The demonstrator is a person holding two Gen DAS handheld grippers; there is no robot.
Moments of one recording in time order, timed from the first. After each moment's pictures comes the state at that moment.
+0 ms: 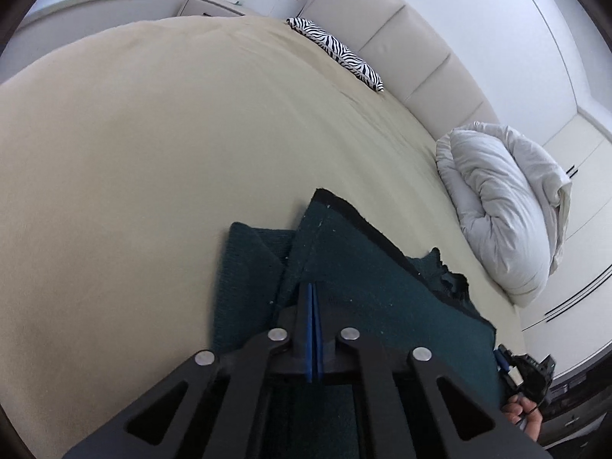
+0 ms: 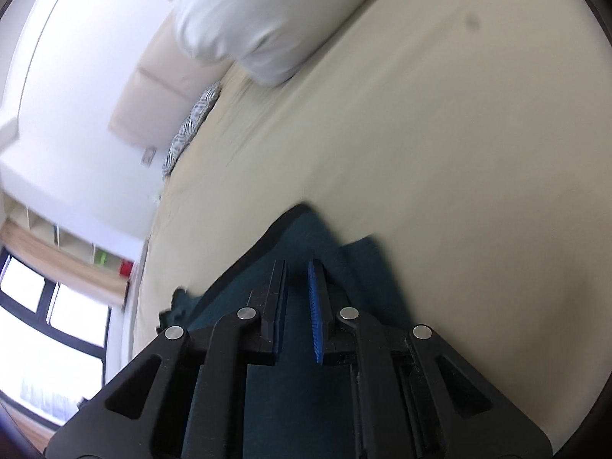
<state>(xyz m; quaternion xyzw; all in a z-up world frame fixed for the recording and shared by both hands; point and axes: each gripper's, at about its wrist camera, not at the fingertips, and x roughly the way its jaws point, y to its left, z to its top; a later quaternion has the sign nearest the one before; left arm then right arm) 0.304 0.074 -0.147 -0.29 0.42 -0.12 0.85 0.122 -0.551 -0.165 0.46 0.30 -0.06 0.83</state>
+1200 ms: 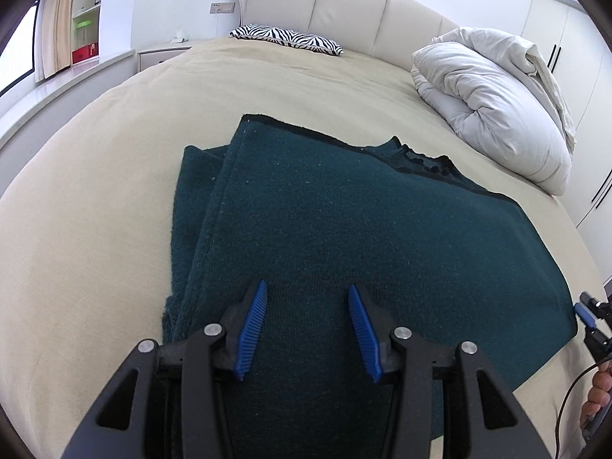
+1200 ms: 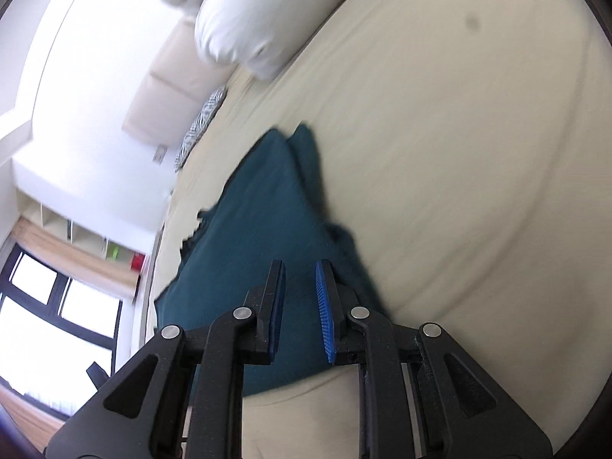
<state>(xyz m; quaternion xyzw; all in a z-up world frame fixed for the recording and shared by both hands) 0.202 0.001 -0.126 -0.07 0.42 -0.11 0.90 -0.013 -0.464 -0.146 0.46 0.29 -0.07 0.84</state>
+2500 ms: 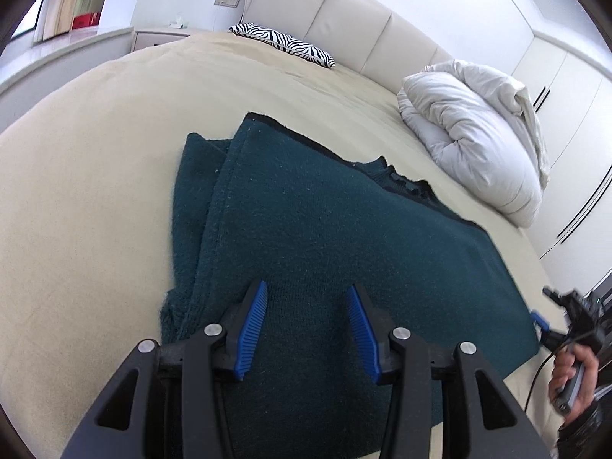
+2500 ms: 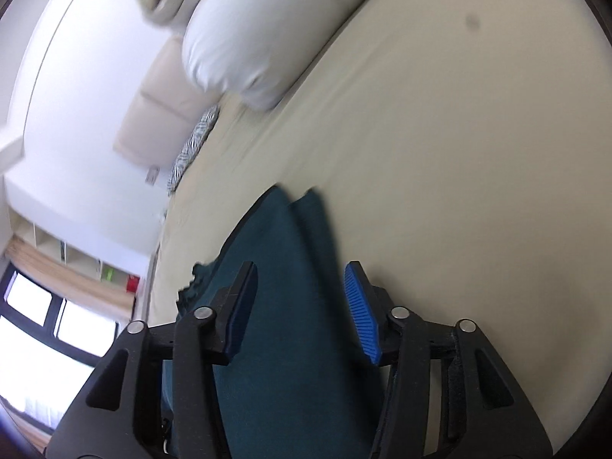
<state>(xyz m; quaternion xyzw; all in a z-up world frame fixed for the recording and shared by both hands) 0.200 0.031 -0.131 -0.17 0.41 -0.16 0.88 0.069 -0.505 -0.155 0.47 0.27 -0.09 0.83</state>
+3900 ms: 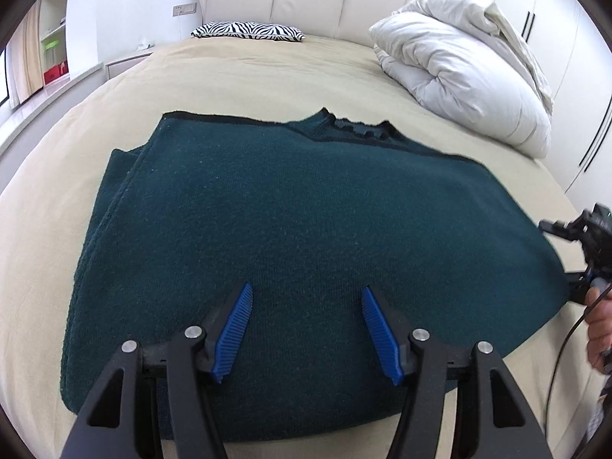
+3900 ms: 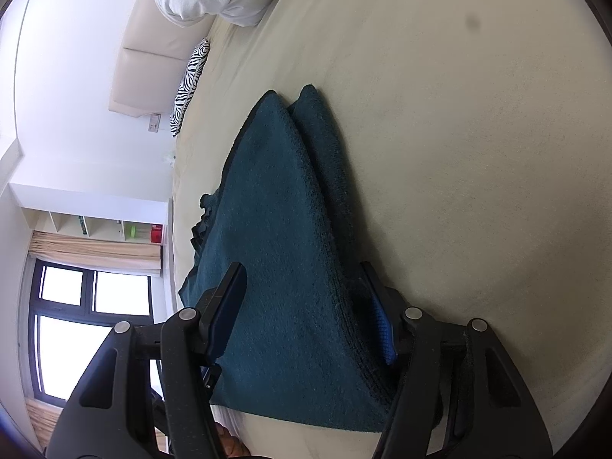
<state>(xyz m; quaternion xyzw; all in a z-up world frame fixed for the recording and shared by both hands) 0.177 -0.061 -0.118 -0.04 0.44 -0.15 0.89 0.077 -0.495 -0.171 0.53 0.40 0.01 0.75</state>
